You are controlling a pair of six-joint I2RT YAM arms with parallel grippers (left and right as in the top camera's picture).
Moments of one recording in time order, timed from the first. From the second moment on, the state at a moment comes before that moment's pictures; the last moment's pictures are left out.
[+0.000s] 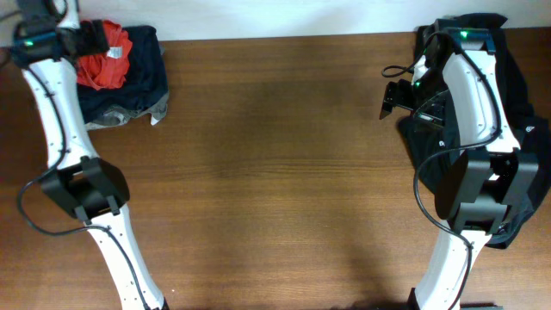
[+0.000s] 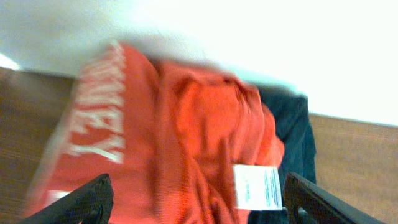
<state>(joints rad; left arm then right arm) 0.31 2.60 2.85 -0.97 0.09 0.09 -0.10 2.19 2.09 -1.49 -0.18 0.22</state>
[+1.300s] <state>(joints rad) 0.35 2.99 2.99 -0.73 0.04 0.12 -0.10 2.19 2.09 -1.49 -0.18 0.22</state>
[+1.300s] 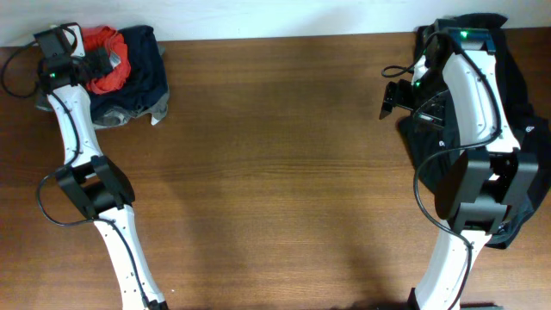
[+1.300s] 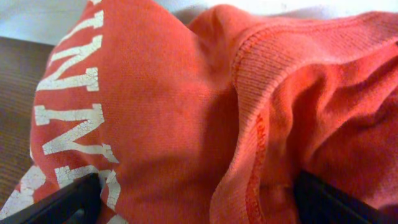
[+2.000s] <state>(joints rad) 0.35 2.55 3.05 -1.08 0.27 0.12 -0.10 2.19 2.29 -1.50 -0.18 0.20</state>
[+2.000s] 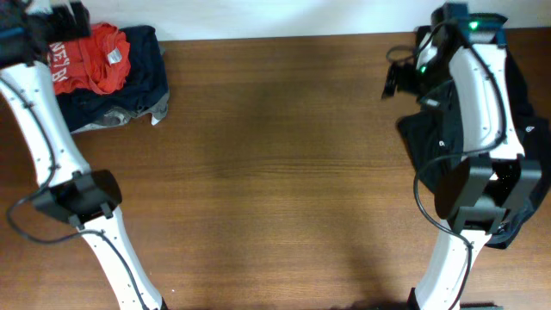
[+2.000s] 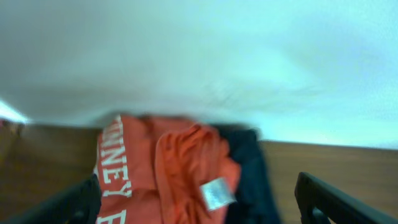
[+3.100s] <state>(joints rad) 0.29 2.42 3.06 -1.45 0.38 0.12 -0.10 1.60 3.15 -1.69 -0.18 0.11</state>
